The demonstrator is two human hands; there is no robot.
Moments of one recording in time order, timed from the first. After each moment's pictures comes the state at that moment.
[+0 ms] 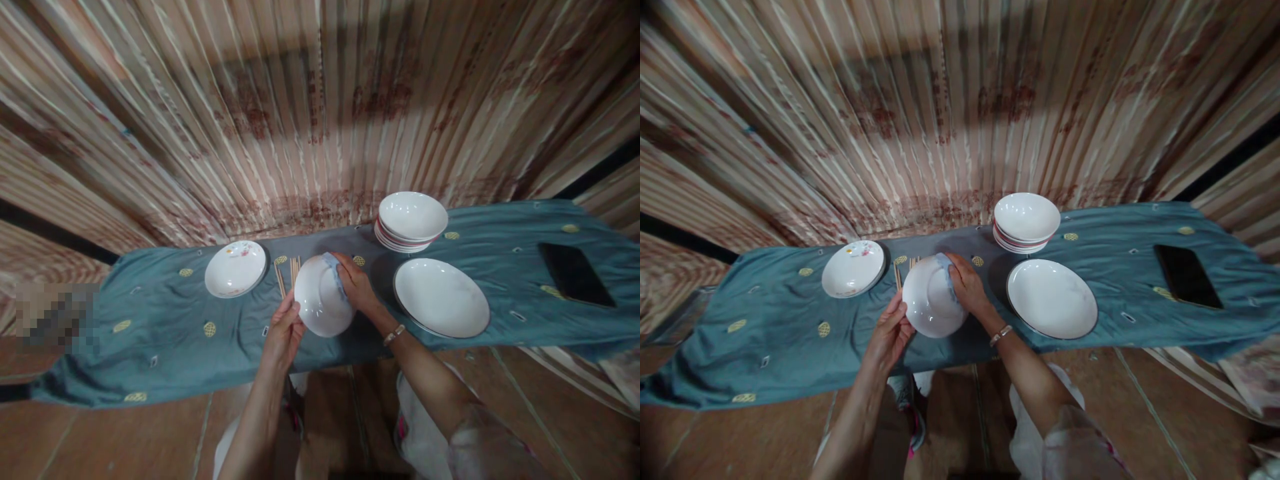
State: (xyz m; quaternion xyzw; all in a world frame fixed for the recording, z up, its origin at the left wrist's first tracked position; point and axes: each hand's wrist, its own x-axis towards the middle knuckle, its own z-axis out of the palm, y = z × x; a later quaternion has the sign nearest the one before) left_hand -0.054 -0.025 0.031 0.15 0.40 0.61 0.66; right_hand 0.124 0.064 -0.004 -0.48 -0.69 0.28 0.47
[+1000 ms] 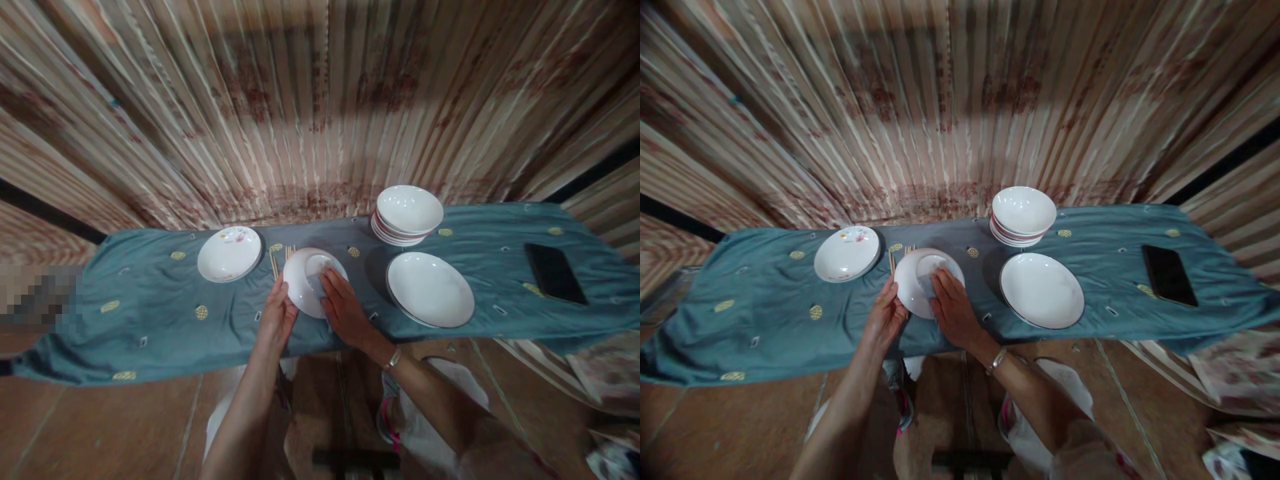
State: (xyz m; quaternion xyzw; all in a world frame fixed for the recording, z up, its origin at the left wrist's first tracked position) left_hand -0.043 -0.011 0.029 0.10 0.40 0.66 0.62; right_hand 0.118 -0.012 -0.019 -0.40 -0.82 0.12 0.40
